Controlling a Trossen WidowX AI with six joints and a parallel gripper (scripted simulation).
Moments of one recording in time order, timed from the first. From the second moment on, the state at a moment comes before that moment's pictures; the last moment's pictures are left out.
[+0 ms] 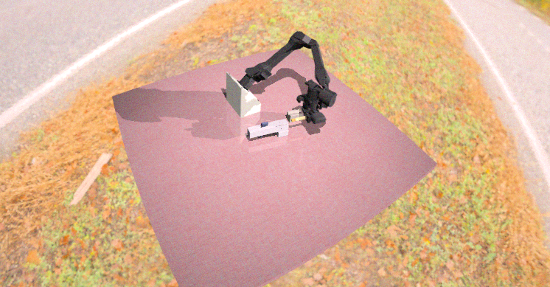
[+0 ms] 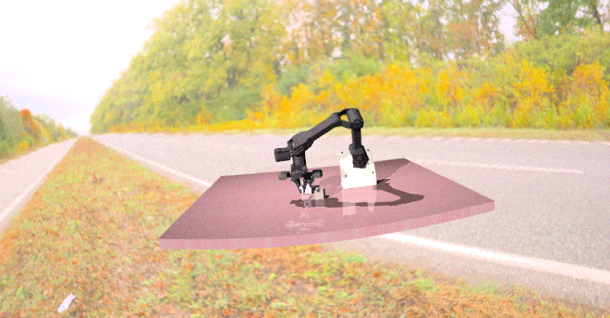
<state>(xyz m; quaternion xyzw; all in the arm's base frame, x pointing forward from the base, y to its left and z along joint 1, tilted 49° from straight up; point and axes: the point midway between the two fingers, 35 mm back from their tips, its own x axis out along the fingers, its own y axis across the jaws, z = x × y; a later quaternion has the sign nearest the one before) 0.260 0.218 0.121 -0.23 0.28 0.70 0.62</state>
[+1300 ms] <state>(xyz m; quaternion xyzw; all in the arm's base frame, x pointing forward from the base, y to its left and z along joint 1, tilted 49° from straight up) 0.262 0.204 0.130 -0.23 0.28 0.70 0.62</state>
